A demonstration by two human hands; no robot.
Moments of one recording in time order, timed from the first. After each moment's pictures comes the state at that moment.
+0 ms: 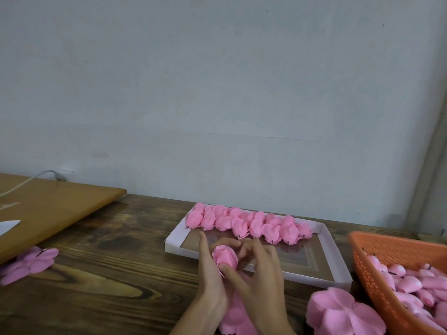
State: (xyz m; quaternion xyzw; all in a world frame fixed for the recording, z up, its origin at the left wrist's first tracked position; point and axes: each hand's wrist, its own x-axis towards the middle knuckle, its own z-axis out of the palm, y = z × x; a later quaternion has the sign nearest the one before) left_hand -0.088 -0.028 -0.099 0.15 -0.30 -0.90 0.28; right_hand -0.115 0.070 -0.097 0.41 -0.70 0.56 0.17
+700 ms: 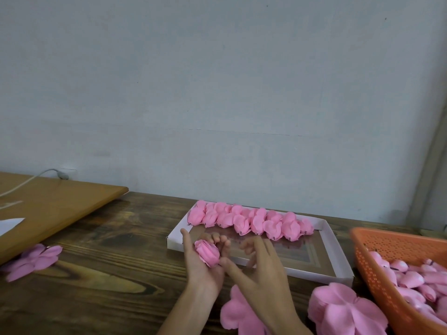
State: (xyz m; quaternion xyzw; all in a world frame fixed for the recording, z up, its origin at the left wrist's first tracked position) left_hand -0.078 -0.053 -0.091 0.15 -0.17 -0.91 0.35; right_hand -0.112 0.081 -0.089 0.40 -0.76 0.51 0.11
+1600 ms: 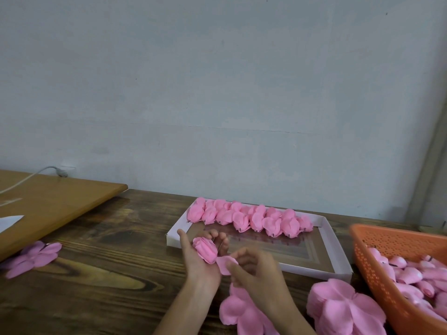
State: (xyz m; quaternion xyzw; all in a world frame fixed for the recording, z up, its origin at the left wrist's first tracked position) left_hand -0.084 -0.062 -0.101 0.15 -0.19 -0.90 0.36; right_hand -0.119 0.081 -0.093 0.36 -0.70 0.60 -0.12
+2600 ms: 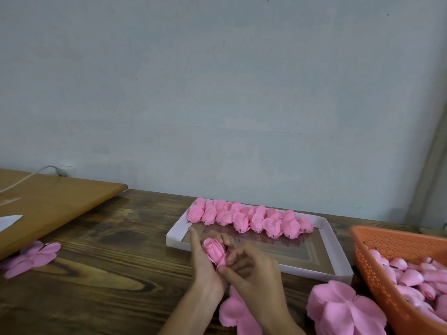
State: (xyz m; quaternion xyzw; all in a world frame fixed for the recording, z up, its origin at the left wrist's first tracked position) left_hand -0.086 -0.043 -0.093 0.14 -0.24 -0.90 0.33; right_hand -0.114 0.073 -0.099 0.42 -0.69 0.60 0.00
